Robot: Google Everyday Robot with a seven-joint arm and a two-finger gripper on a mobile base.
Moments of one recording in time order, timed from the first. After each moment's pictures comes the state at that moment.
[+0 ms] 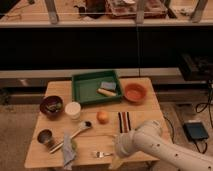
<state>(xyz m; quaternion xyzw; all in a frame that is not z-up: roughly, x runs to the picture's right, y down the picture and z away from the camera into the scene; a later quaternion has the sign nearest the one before) 0.028 0.294 0.698 0.24 -0.29 -0.92 0.10</state>
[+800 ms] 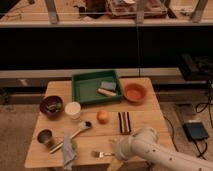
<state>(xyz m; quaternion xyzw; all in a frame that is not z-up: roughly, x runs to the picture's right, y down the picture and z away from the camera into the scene) 0.027 0.328 0.741 0.24 -0.29 -0.92 0.14</state>
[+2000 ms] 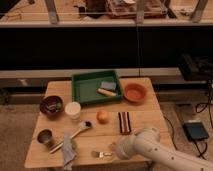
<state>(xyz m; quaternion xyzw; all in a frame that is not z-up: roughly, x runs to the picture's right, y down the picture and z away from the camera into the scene) 0.033 0.321 0.741 0.24 -0.29 -0.92 0.14</state>
